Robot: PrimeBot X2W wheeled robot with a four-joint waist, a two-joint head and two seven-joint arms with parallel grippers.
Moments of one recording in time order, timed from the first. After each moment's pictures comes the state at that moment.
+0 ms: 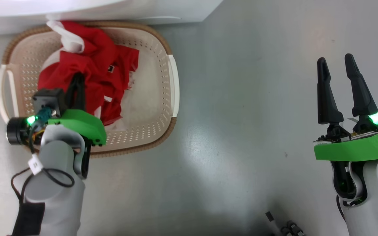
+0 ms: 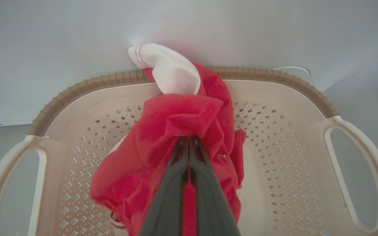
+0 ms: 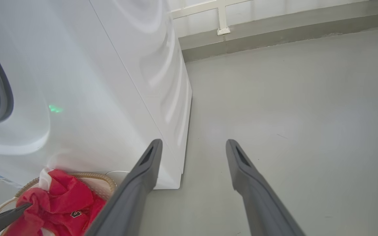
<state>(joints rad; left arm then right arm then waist) -0.79 0.03 0.00 0.86 -0.08 -0.04 -0.26 -0.34 -0.08 -0.01 0.05 0.45 0.12 -0.26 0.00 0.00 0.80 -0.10</state>
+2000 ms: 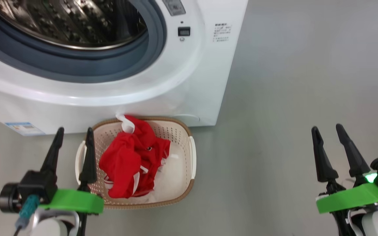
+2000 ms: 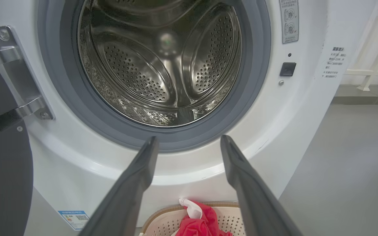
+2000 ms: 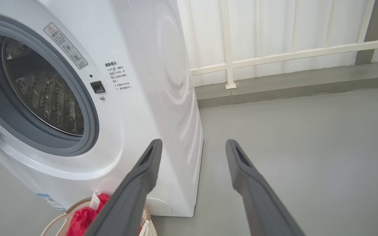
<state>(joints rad) -0.27 0.03 0.08 0.26 -0.09 -0.10 -0.26 -0.09 -0.12 -0.01 0.13 0.44 0.12 -0.26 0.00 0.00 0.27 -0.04</state>
